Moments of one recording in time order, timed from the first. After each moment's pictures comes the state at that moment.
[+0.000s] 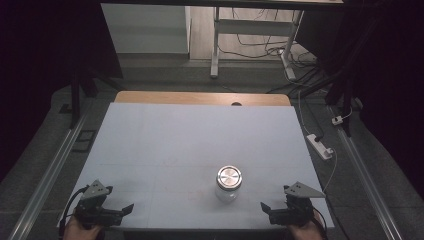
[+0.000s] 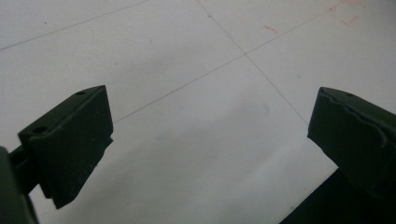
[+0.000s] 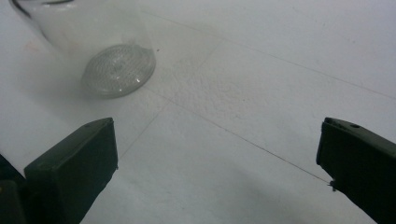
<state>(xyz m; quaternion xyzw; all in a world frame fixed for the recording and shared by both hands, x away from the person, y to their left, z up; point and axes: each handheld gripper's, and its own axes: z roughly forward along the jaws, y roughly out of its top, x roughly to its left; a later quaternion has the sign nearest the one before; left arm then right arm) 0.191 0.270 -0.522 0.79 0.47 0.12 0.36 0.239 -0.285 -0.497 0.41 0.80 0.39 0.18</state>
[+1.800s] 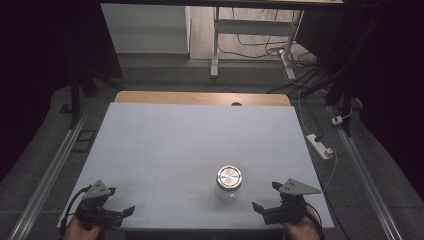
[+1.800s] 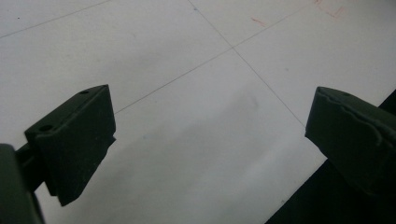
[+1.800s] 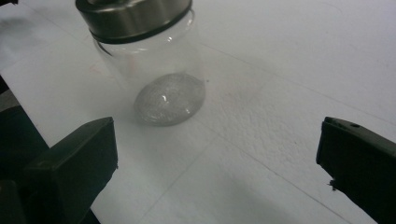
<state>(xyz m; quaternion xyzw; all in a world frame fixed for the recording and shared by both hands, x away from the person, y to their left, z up) 0.193 0.269 -0.523 0.81 0.46 0.10 0.36 0.244 -0.266 -0.489 0.35 0.81 0.44 0.14</state>
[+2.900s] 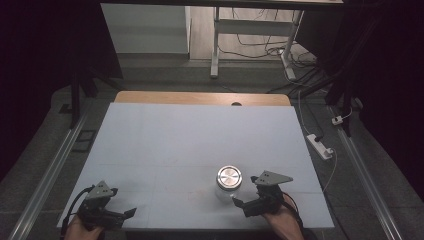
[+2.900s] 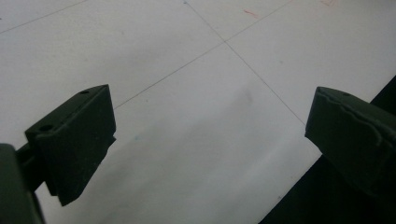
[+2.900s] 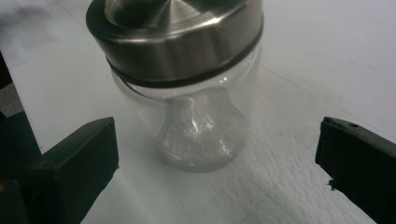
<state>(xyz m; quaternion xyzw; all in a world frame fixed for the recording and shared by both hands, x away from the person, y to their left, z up) 0.194 0.265 -0.523 0.82 0.44 0.10 0.35 0.270 -0.214 -0.500 0.31 0.84 0.43 0.11</state>
